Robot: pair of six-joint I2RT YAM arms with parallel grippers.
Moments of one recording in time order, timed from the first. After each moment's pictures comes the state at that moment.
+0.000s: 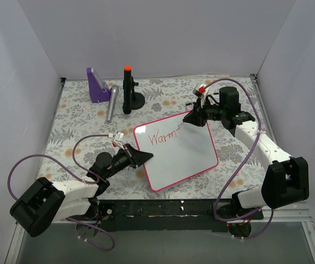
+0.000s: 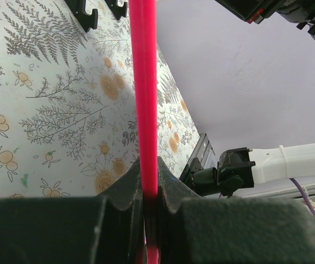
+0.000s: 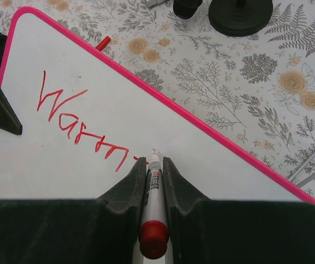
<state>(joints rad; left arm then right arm) -0.66 1.11 0.10 1.01 0.30 -0.98 0.30 1.38 1.04 -0.19 -0.84 -0.22</state>
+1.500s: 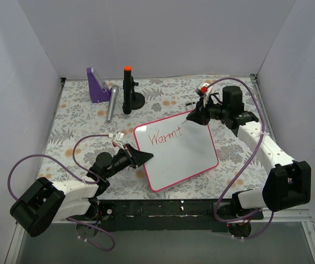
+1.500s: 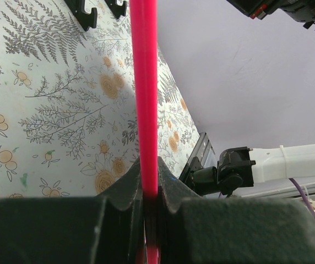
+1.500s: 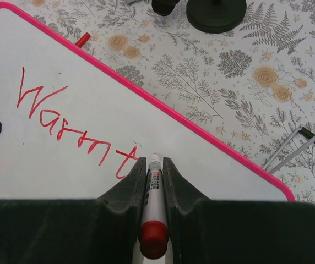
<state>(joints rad) -0.66 1.11 0.10 1.01 0.30 -0.98 0.28 1.34 1.06 -0.23 -0.79 -0.27</state>
